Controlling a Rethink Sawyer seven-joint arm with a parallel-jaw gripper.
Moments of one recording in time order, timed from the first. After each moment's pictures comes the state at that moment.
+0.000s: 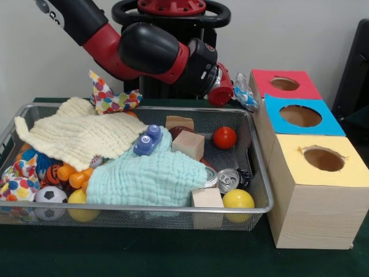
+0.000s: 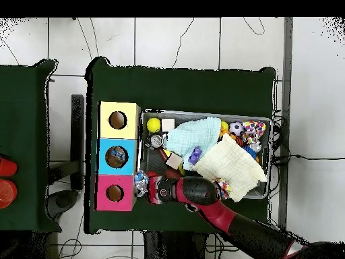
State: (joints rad) arm -1.05 -0.11 0.65 2.15 0.12 0.43 2.54
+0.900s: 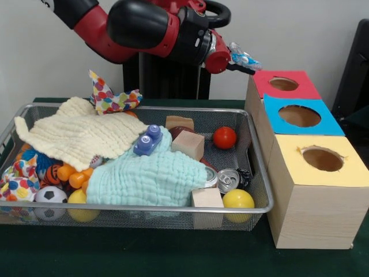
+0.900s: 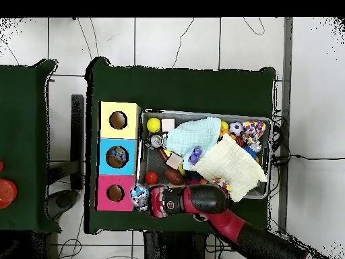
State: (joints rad) arm -1.14 -0.18 0.71 2.26 0.12 0.56 2.54
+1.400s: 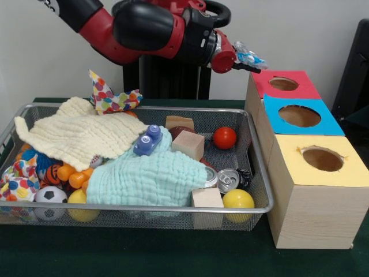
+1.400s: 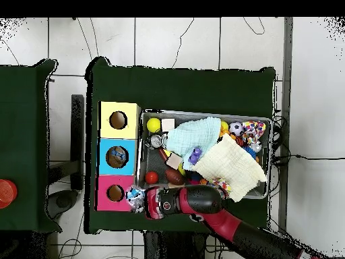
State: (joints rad) arm -1.12 -0.15 0.71 2.25 0.12 0.56 2.54
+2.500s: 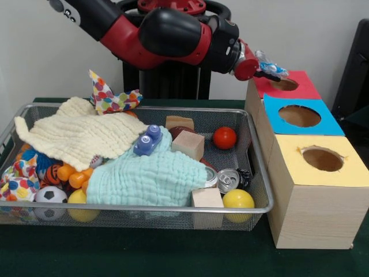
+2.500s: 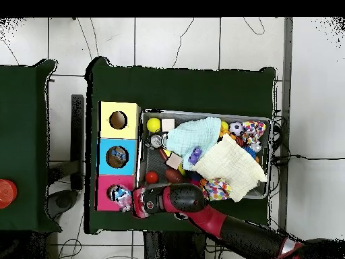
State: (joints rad) arm -1.02 -0.11 0.71 2.25 0.12 0.45 2.54
